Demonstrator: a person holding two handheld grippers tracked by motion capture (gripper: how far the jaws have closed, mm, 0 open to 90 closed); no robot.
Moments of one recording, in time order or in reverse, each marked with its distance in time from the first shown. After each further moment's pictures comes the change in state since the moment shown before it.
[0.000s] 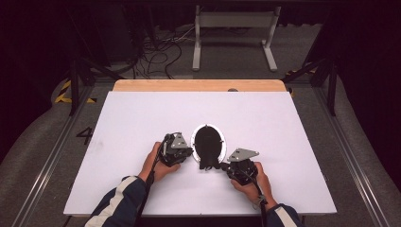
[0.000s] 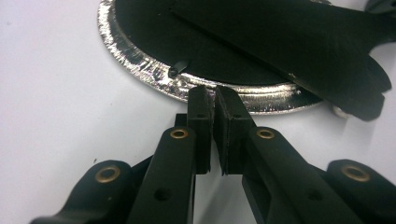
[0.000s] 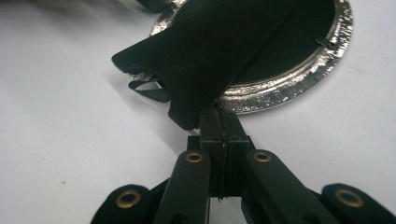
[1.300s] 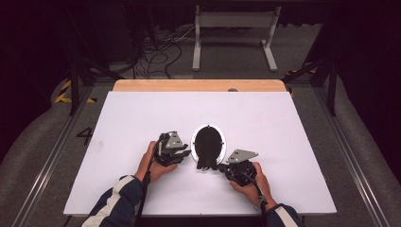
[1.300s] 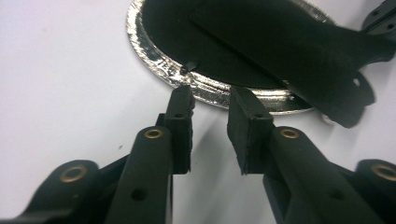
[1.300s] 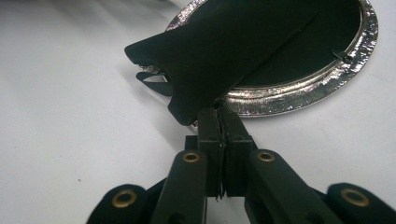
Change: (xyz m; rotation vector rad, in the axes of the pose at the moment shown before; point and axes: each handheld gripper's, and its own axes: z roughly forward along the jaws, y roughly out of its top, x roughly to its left) left arm 0.001 -0.003 -0.023 -0.040 0.031 -0.005; right arm 0.001 -0.001 0.002 -0.015 0.040 -0.021
